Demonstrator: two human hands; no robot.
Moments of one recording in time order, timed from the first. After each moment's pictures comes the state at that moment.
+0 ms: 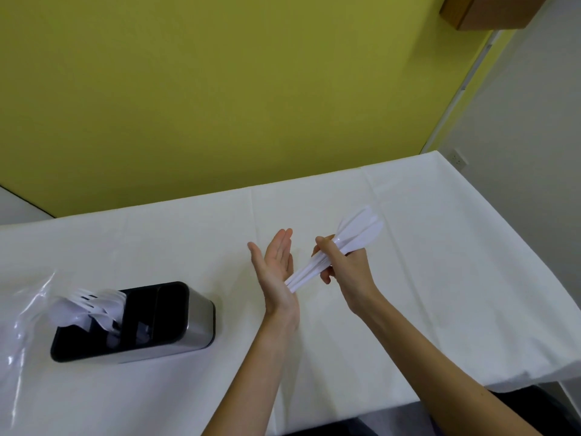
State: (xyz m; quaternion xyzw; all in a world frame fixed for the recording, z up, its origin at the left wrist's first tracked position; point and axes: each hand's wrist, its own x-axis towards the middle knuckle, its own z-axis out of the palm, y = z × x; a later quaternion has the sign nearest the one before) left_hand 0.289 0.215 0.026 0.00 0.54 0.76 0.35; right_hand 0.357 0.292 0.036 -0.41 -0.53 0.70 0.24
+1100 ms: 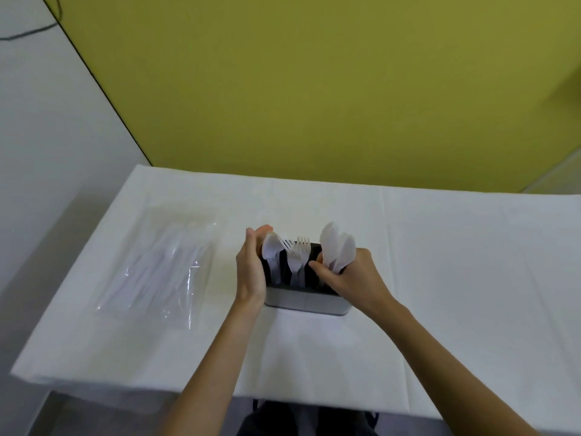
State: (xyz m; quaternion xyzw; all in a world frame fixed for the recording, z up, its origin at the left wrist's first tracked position) left_hand 0.110 -0.035 0.023 0.00 0.68 0.71 0.19; right_hand 0.216 0.100 0.040 -0.21 -0.88 0.42 0.10
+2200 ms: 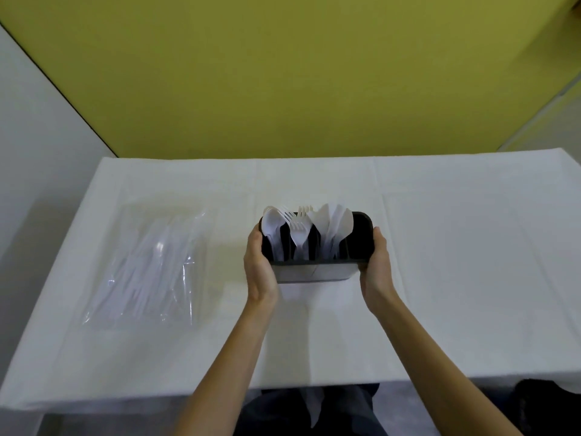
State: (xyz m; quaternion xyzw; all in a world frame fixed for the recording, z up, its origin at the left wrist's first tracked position) left_hand 0.112 -0.038 -0.012 0.00 0.63 0.74 0.23; right_hand 0.220 0.083 0.001 -0.45 -0.50 0.71 0.21
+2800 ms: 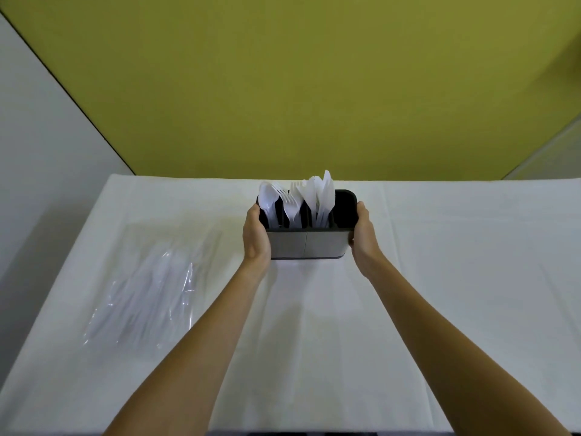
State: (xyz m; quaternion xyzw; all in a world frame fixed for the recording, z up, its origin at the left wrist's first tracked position) left_hand 0.020 0.023 -0.013 -0.03 0.66 0.71 0.24; right_hand 0.128 0.155 -0.004 -0.45 -0.55 0.69 0.14
